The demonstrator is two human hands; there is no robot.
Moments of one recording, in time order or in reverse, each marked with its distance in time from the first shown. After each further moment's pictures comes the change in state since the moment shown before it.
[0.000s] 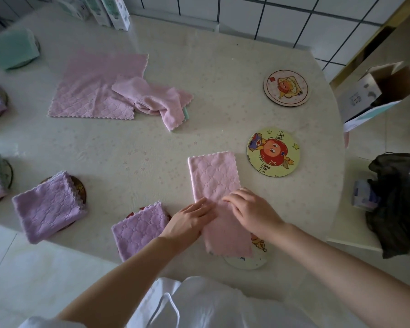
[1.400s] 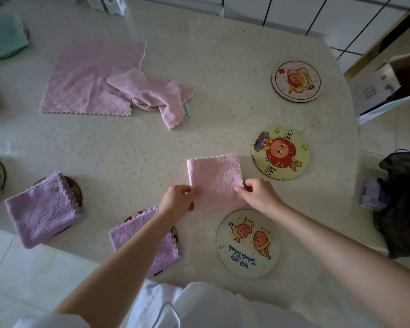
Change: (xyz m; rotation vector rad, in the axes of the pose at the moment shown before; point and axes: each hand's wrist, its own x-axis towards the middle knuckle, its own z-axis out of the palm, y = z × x) left_hand 0.046 -0.038 -0.022 -0.871 0.051 -1.133; right_hand 0.045 0.053 0.010 0.305 -0.111 0.662
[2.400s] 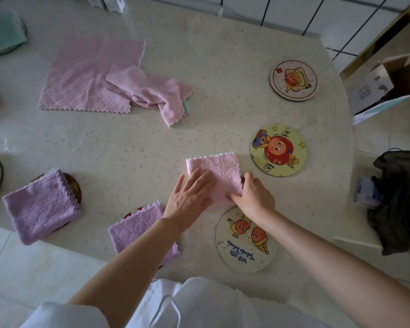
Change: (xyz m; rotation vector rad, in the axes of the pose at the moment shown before) left_hand -0.006 -0.016 0.014 0.968 0.077 0.843; right_hand -0.020 -0.024 0.018 -0.316 0.144 0.151
